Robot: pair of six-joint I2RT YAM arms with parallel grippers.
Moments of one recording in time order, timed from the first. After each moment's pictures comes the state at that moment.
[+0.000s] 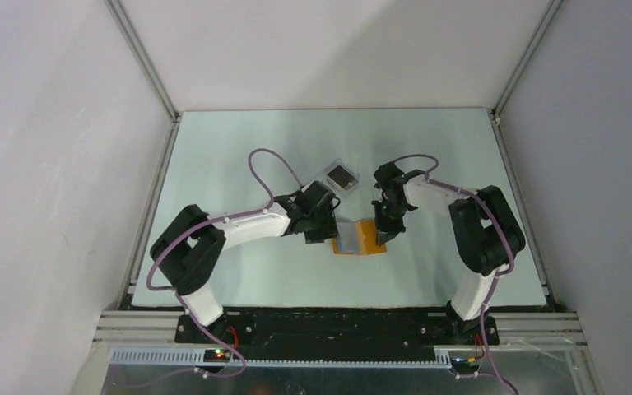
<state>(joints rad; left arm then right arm) -0.81 1.69 1.01 -0.34 -0.01 -0.94 0.47 1.80 1.11 -0.74 -0.22 0.43</state>
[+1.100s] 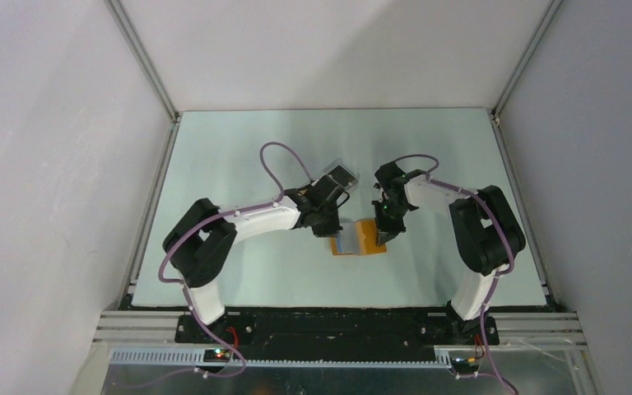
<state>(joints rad) -0.83 1.77 1.13 -0.41 -0.02 -0.89 0.46 1.80 1.11 -0.73 -0.25 0.41</state>
